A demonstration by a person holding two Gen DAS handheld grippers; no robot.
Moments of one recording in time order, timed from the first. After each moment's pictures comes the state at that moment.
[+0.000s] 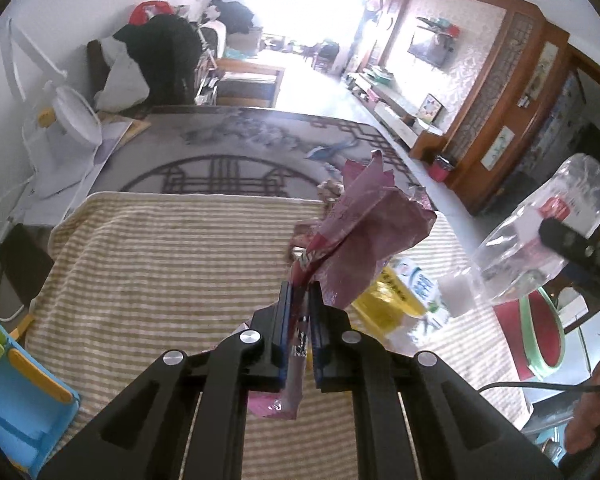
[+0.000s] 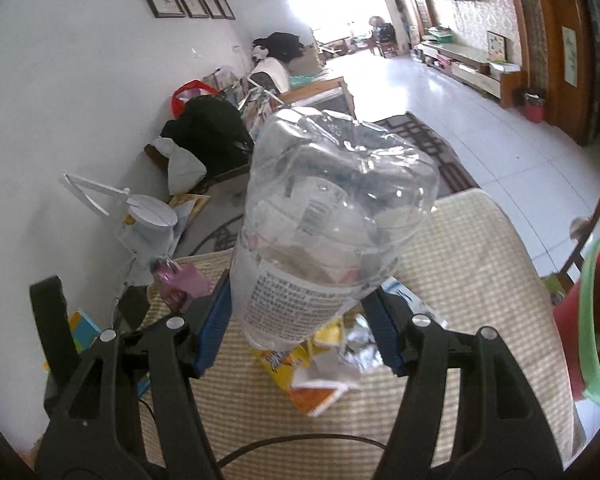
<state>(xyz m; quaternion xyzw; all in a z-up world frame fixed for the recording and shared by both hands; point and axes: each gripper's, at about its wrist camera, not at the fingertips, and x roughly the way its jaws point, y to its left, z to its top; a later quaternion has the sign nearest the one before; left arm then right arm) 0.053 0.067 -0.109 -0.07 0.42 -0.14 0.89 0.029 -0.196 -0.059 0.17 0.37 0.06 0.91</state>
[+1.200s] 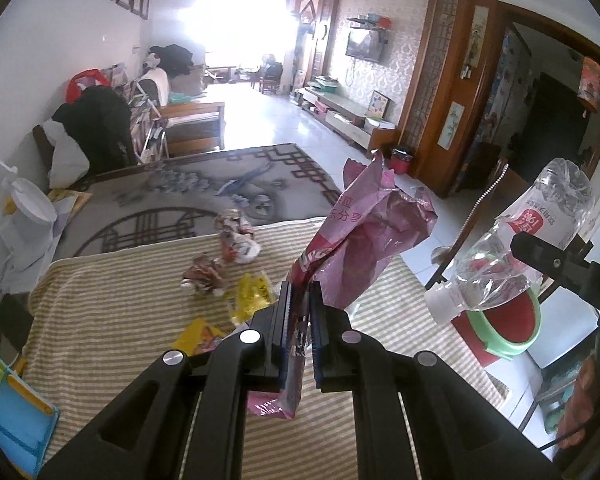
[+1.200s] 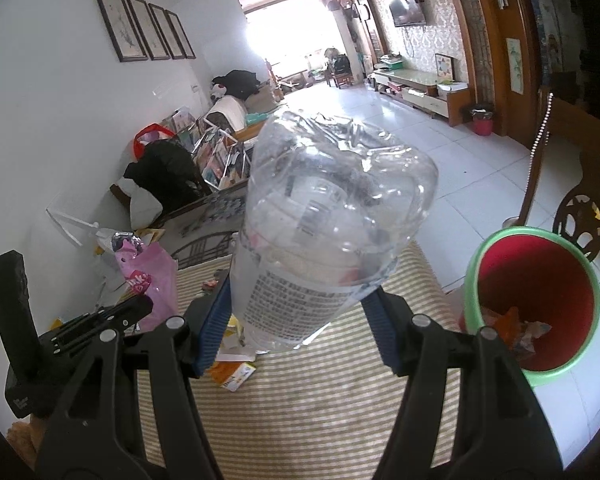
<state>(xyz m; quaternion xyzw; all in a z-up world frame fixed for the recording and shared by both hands) -0.006 -0.056 -0.054 0.01 0.37 -0.21 0.91 -0.065 -0.296 -0.031 0.18 0.32 -0.02 0.93</state>
